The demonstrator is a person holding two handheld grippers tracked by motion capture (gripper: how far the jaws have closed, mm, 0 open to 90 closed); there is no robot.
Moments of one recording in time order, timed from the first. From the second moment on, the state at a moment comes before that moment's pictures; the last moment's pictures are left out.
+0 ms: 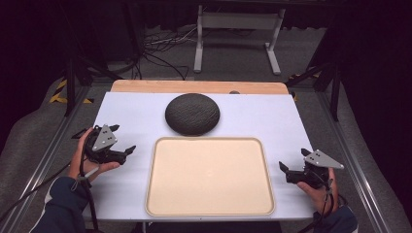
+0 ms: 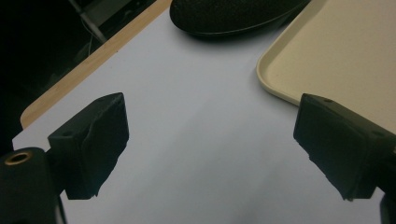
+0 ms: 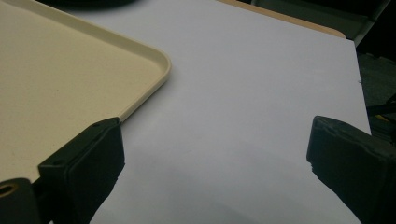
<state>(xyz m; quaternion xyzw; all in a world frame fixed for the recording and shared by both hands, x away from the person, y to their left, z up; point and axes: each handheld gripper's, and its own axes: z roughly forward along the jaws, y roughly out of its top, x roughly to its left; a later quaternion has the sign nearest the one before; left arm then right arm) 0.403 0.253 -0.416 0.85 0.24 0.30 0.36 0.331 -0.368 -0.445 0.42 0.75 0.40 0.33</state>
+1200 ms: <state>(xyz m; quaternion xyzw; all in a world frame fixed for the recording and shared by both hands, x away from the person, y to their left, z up) 0.505 0.151 -0.426 0.91 0.10 0.33 0.22 0.333 -0.367 -0.450 0.43 0.75 0.39 0.32</state>
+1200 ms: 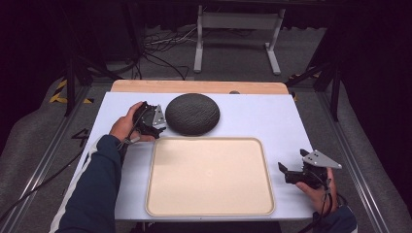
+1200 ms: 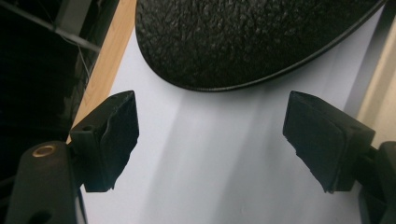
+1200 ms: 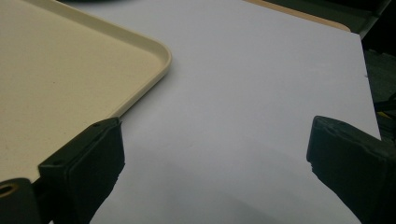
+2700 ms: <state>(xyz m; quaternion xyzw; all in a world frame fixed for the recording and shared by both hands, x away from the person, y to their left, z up) 0.493 0.089 -0.474 0.85 -0.18 0.48 0.05 0.335 -0.367 -0.452 0.42 0.75 0.39 0.32</state>
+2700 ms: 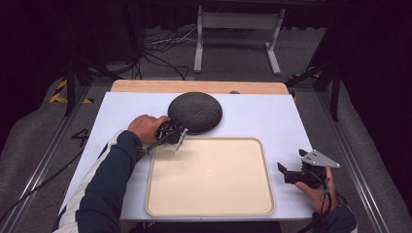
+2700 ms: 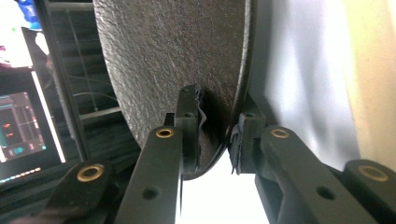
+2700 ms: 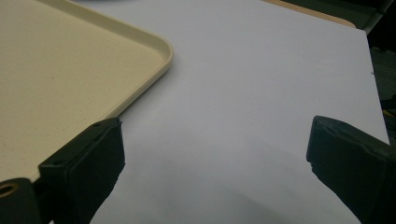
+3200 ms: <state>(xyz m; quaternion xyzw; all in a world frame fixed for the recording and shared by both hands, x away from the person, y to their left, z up) 0.483 0.074 -0.470 0.83 -0.17 0.53 0.03 0.334 -0.367 -0.453 0.42 0.75 0.39 0.32</state>
